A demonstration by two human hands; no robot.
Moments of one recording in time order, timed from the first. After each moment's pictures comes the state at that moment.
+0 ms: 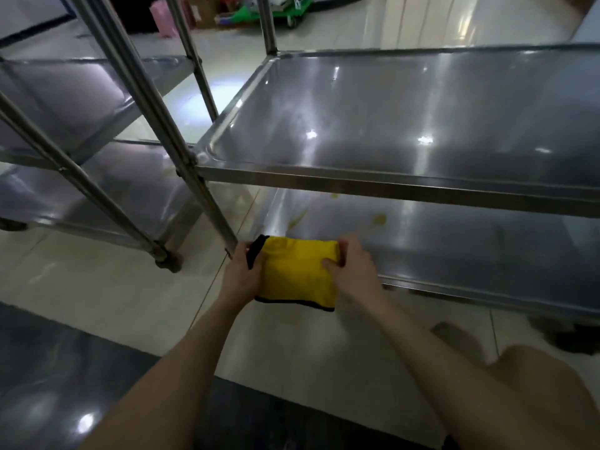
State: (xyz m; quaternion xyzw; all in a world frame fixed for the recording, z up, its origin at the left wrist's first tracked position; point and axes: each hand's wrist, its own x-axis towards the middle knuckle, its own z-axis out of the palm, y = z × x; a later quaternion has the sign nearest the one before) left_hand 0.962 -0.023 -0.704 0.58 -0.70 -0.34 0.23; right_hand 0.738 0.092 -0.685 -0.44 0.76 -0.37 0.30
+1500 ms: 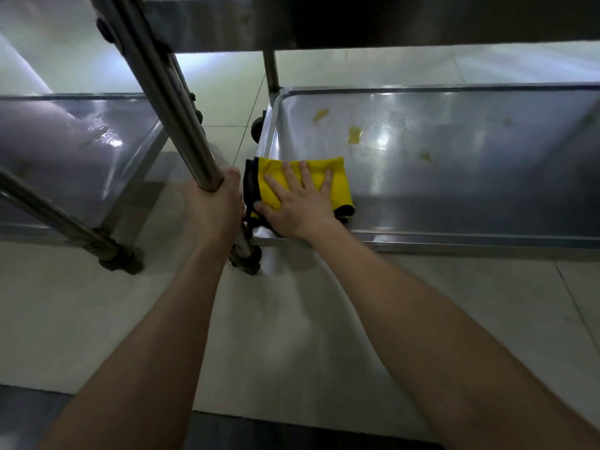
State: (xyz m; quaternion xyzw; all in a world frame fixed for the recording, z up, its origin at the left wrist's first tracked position) left_hand 0.957 -0.135 -0.734 0.47 -0.49 -0.52 0.52; right_hand 0.811 -0.112 -0.798 -0.58 0.81 -0.04 0.08
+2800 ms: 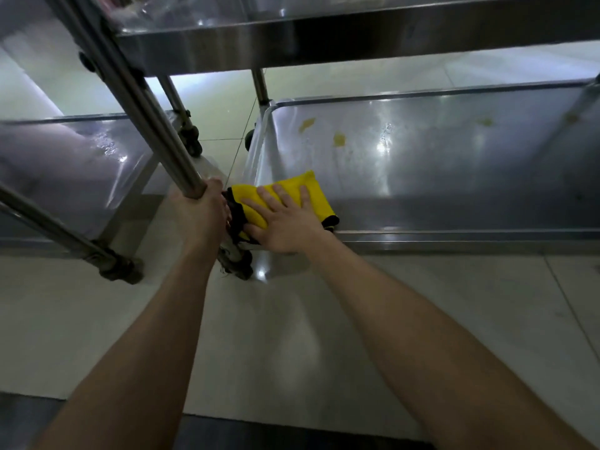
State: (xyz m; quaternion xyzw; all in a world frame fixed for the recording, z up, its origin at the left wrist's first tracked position) left_hand 0.953 -0.135 -0.732 0.47 -0.52 -0.49 0.52; right_hand 0.815 -0.088 -0.793 -0.65 0.75 -0.03 0.13
